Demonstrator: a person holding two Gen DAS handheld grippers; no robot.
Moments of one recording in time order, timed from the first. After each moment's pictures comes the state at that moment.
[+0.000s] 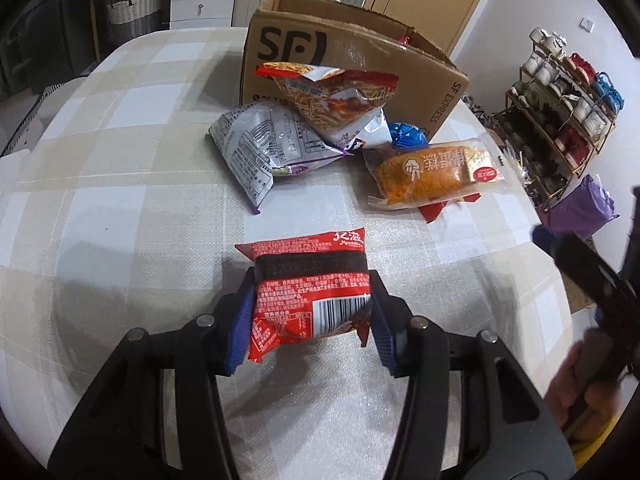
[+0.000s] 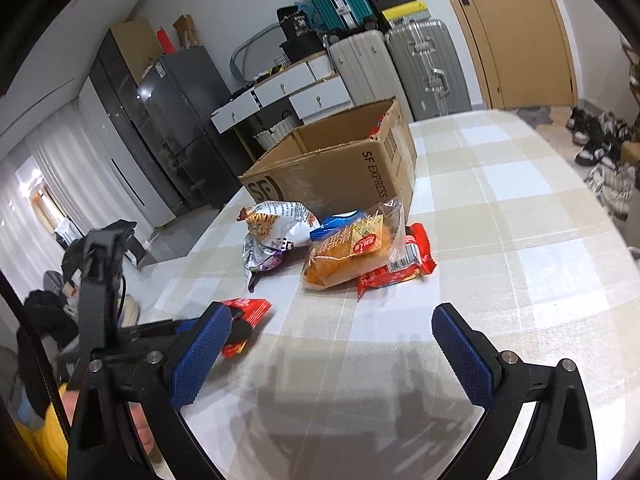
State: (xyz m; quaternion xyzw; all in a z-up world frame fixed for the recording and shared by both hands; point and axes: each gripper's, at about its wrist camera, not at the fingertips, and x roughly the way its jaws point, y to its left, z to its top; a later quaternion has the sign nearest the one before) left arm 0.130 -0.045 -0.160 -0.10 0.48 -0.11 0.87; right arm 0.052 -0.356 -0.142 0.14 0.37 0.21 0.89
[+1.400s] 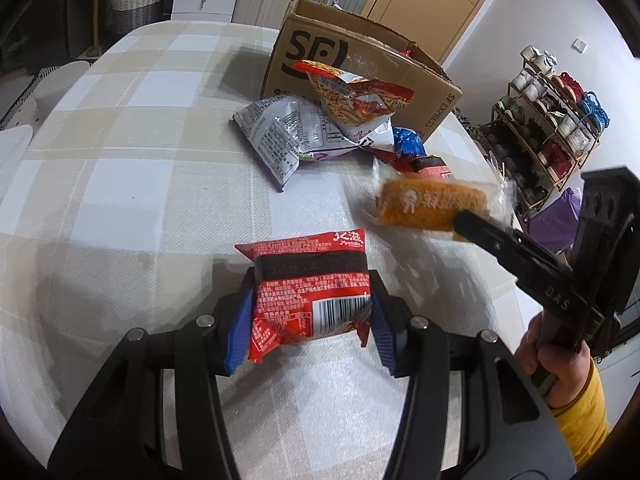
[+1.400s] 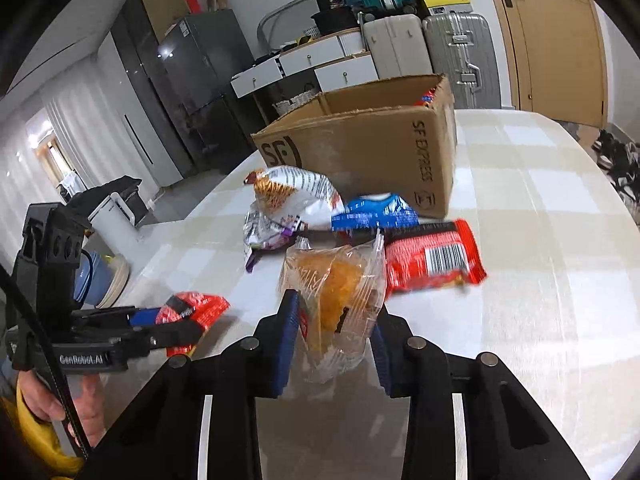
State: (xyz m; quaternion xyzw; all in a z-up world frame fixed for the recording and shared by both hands) left arm 0.096 -0.009 -0.154 -0.14 0.47 -0.13 0.86; right arm 0.059 -0.316 -0.165 0.06 0.39 0.24 0.89
